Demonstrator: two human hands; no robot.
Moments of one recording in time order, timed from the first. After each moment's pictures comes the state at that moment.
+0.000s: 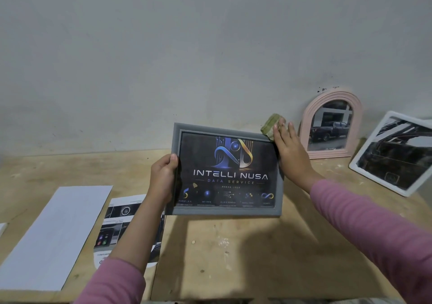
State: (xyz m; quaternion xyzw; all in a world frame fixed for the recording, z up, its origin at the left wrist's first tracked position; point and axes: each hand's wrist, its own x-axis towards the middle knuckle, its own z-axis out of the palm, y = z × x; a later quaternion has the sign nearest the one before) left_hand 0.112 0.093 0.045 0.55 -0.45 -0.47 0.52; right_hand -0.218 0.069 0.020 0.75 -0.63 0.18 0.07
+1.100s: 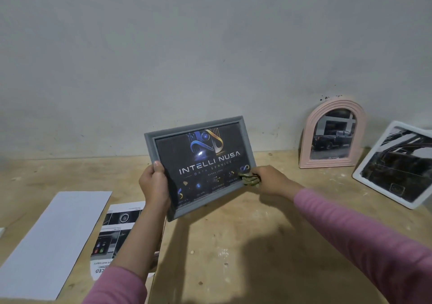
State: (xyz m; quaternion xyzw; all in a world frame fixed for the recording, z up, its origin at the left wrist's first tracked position) left_hand 0.109 0.081 0.036 0.63 -0.27 -0.36 0.63; right_hand -0.175 0.066 0.011 0.74 -0.62 0.07 -0.24
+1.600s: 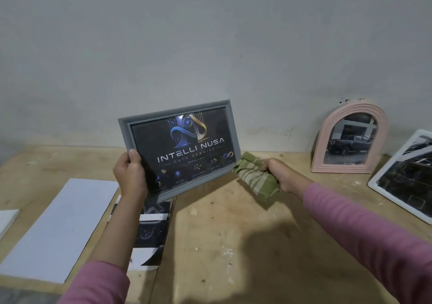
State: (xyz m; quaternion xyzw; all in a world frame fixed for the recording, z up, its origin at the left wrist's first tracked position) left_hand 0.171 0.077 0.058 0.65 -0.33 -0.24 0.65; right_hand -0.161 0.035 0.015 0.31 -0.60 0.31 -0.67
